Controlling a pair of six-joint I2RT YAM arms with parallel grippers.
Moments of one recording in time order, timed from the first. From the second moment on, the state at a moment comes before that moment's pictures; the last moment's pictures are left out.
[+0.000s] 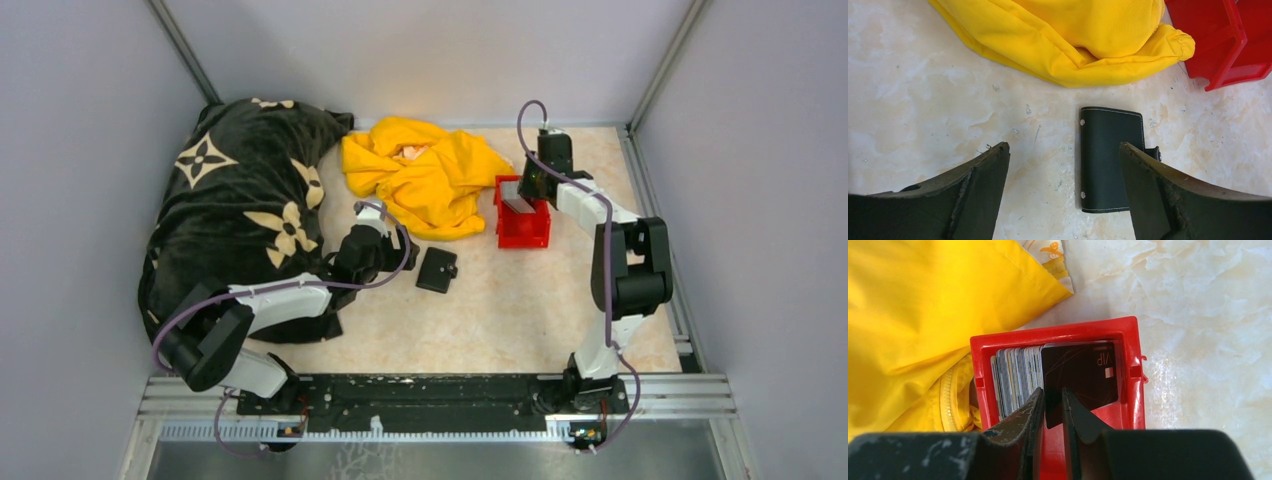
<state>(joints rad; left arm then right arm) -0.72 1.44 0.59 0.41 -0.25 -0.50 0.15 1.80 1.27 -0.20 0.01 0.34</state>
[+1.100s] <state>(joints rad) -0.72 1.40 0.76 0.43 -0.12 -0.43 0.31 1.52 1.36 -0.46 0.40 0.20</state>
